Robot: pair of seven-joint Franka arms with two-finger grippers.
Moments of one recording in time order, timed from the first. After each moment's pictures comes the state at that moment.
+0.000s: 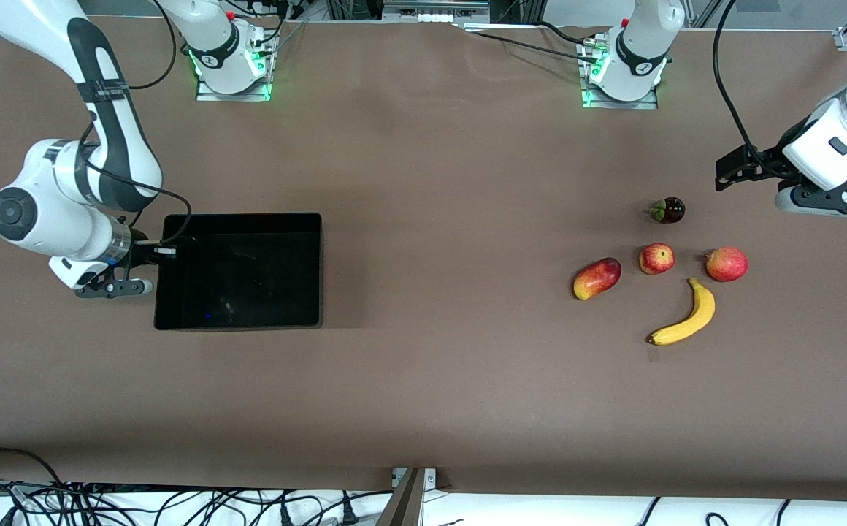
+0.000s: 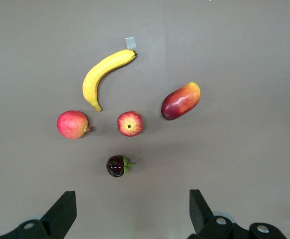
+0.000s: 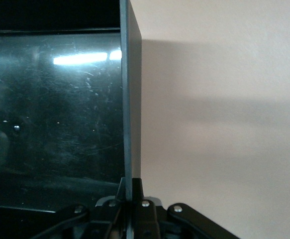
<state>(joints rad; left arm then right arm) -0.02 0.02 -0.04 -1.64 0.00 1.57 0.01 0.14 0.35 -0.16 -1.93 0.13 2.14 -0.16</state>
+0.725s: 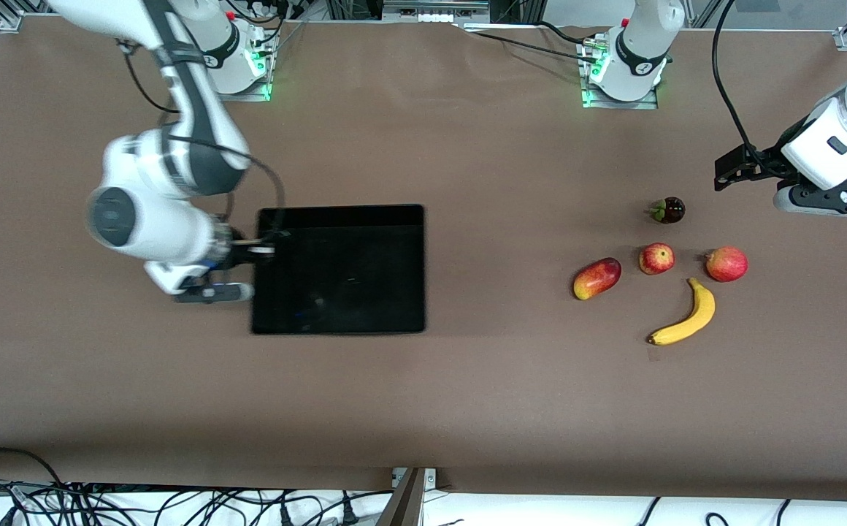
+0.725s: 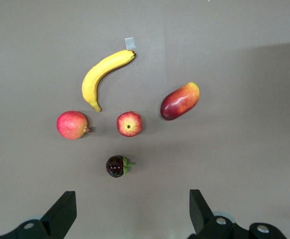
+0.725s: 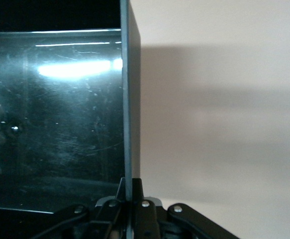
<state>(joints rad) -0.02 0.02 -0.04 -1.64 0.00 1.57 0.01 0.45 0.43 -0.12 -1.69 0.28 1.99 0.20</state>
